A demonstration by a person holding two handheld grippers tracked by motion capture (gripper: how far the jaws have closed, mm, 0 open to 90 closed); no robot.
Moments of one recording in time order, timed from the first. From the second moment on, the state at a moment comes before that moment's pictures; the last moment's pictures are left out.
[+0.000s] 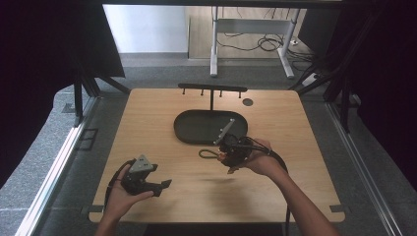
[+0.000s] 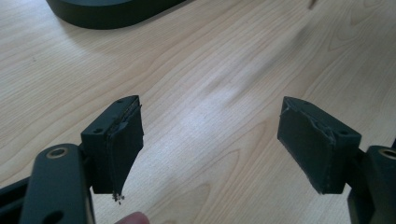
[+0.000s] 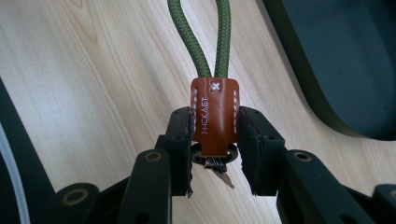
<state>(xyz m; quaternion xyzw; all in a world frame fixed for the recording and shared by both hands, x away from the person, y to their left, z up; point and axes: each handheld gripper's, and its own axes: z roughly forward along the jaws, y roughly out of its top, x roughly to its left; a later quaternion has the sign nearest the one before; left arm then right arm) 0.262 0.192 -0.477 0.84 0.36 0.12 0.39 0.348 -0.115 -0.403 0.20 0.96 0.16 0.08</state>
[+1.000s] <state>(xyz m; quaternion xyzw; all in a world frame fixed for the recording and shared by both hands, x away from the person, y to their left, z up) 0.262 0.193 -0.477 0.84 0.36 0.12 0.38 0.388 -0.112 -0.386 0.23 0.95 0.17 0.09</state>
